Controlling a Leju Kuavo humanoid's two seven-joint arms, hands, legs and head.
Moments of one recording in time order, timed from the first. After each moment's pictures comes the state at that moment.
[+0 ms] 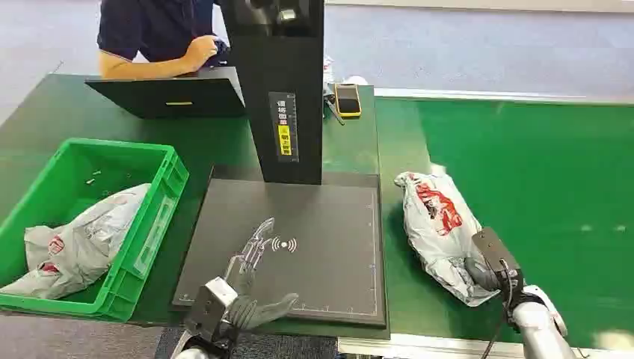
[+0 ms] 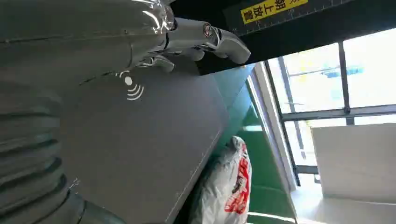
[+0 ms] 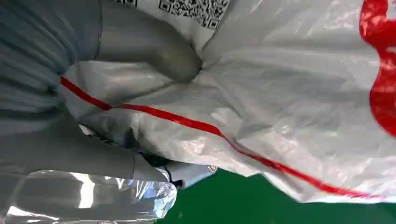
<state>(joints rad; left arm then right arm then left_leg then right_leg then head) 0.13 -0.11 -0.39 -1.52 -0.19 -0.03 -0.37 -0.28 -0.27 -0.02 -0.80 0.34 0.22 -0.15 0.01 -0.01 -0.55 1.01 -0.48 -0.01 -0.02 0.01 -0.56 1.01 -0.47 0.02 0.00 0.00</state>
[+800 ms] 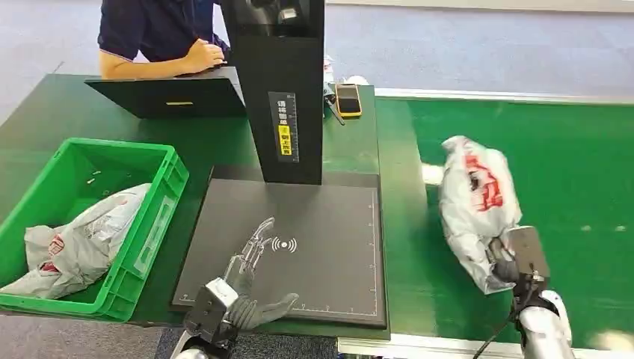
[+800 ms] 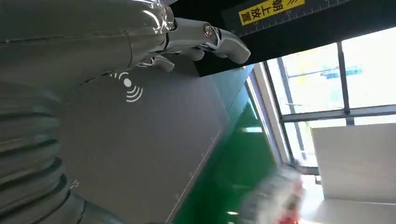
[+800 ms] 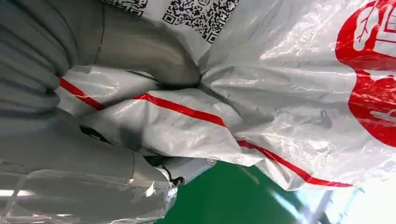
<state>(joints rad) 0.13 -0.11 -0.40 -1.53 -0.21 -0.03 -0.37 -0.20 -0.21 -0.15 -0.99 0.09 -0.04 -0.36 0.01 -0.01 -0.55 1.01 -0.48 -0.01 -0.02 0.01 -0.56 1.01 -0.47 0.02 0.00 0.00</state>
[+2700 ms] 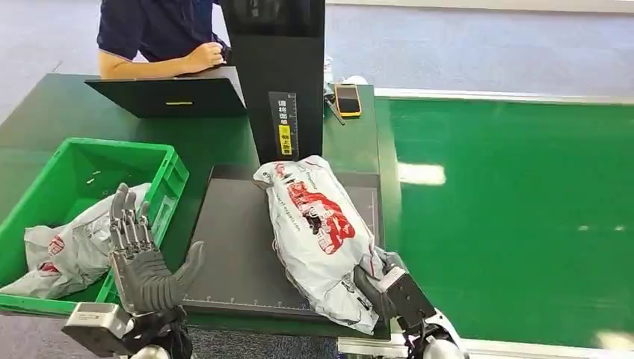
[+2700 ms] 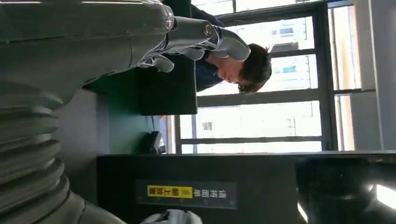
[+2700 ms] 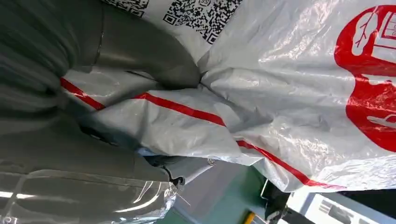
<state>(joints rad) 0.18 -0.12 -0.29 -1.80 -0.09 0.40 -0.61 -0.01 -0.07 0.45 -1.43 0.15 0.11 -0.31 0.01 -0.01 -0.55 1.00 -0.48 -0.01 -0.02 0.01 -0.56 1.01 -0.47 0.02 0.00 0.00</state>
